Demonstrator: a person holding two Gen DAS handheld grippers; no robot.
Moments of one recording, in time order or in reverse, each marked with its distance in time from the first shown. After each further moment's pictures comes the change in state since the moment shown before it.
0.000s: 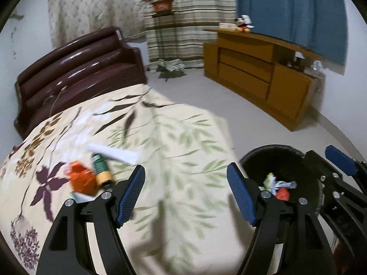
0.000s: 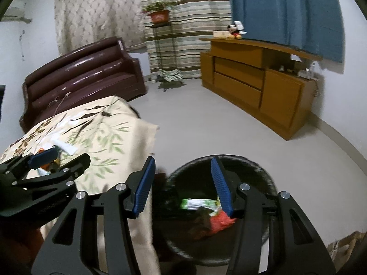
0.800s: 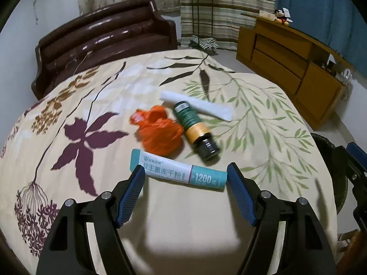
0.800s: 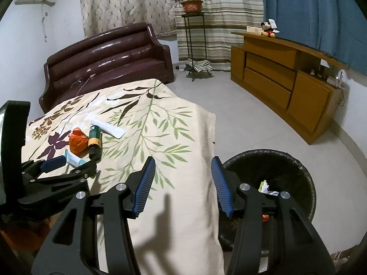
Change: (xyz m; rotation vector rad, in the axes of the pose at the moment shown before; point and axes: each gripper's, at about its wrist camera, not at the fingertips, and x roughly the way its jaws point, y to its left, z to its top) left arm 0.008 0.104 -0.041 -0.155 0.148 0.085; right arm 0.004 0.080 -0.007 -0.094 0.066 0.122
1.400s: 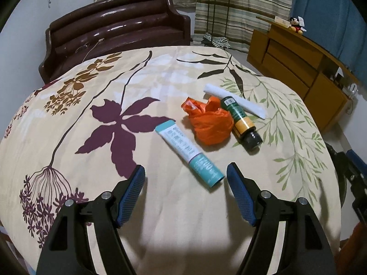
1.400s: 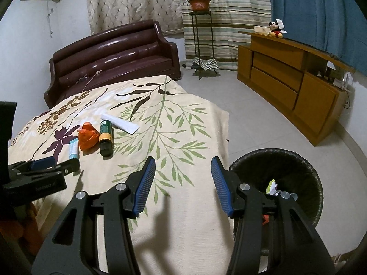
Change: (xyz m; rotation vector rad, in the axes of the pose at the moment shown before) left arm -0.011 0.048 -0.005 -0.086 0.022 0.004; right arm 0.002 0.016 -0.004 -0.023 0.011 0.029
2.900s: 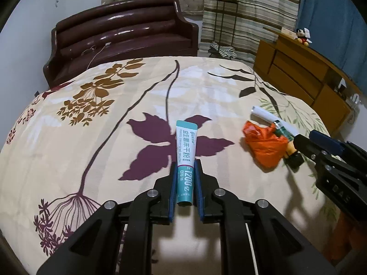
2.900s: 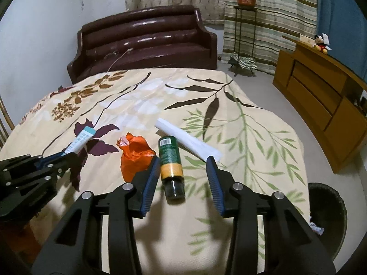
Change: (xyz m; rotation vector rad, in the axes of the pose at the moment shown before) left arm 0.004 0.074 0.015 -0.025 -0.050 0.001; right arm 0.076 0.111 0.039 -0.196 0.091 0.123
